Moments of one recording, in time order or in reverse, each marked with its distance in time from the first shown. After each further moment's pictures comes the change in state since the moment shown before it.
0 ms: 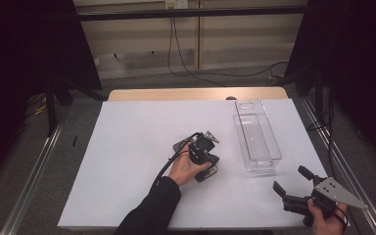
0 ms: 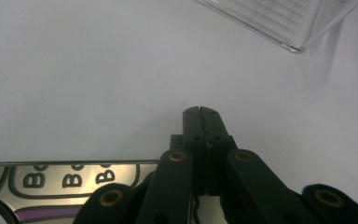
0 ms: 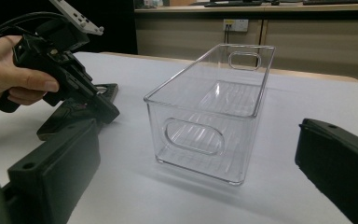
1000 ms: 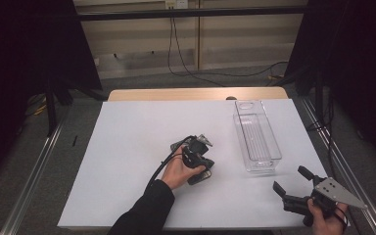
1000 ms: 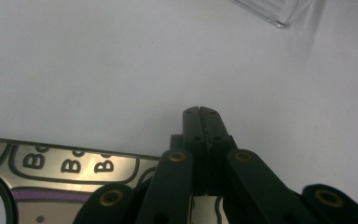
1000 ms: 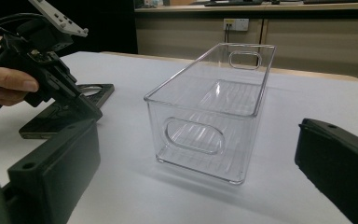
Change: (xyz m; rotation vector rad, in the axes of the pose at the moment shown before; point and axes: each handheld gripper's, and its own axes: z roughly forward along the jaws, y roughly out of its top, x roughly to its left) left arm -0.001 -0.017 -0.014 0.002 -0.029 -0.023; right arm 0.000 0.000 0.000 0.004 0.002 -0.001
